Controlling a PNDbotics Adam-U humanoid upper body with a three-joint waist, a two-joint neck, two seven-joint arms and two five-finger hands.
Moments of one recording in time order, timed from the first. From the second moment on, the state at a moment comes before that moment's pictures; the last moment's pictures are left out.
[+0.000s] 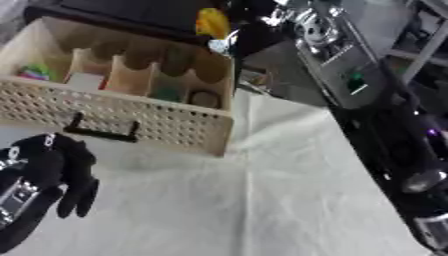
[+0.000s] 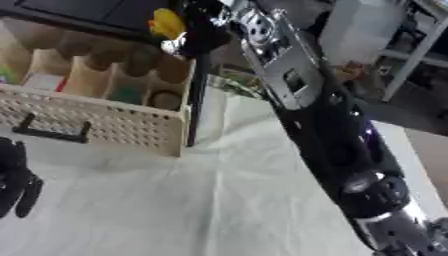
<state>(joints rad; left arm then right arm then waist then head) -0.50 0.42 -0.19 -1.99 0.47 0.03 -0.35 -1.34 -0.35 0.21 -1.25 0.36 0.22 0.35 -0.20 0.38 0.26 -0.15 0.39</state>
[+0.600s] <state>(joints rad) -0.50 0.40 -0.19 -1.99 0.45 0.04 -0.36 -1.35 -0.32 0.23 -1.24 0.40 0.19 0.36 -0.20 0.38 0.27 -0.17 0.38</state>
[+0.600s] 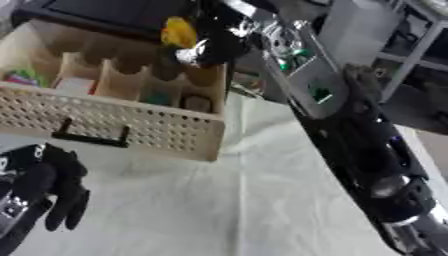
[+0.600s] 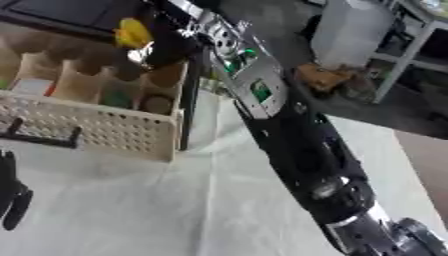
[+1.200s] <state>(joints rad) -0.49 0.40 -0.19 -1.99 0.44 0.03 -0.35 -1.34 -0.34 0.19 -1.38 0.30 0.23 0.34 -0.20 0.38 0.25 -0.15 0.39</state>
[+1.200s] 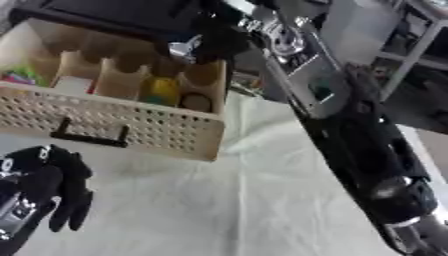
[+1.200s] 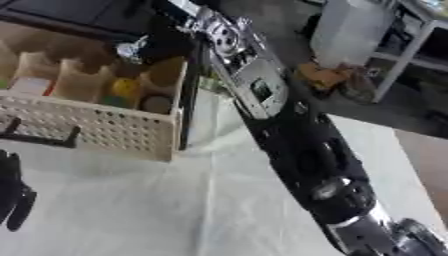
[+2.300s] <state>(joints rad) -0.40 0.50 -0.13 -1.99 0.53 -0.28 -0.27 -0.92 -0.68 0.01 -1.98 -0.15 0.30 -0.15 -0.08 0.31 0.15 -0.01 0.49</state>
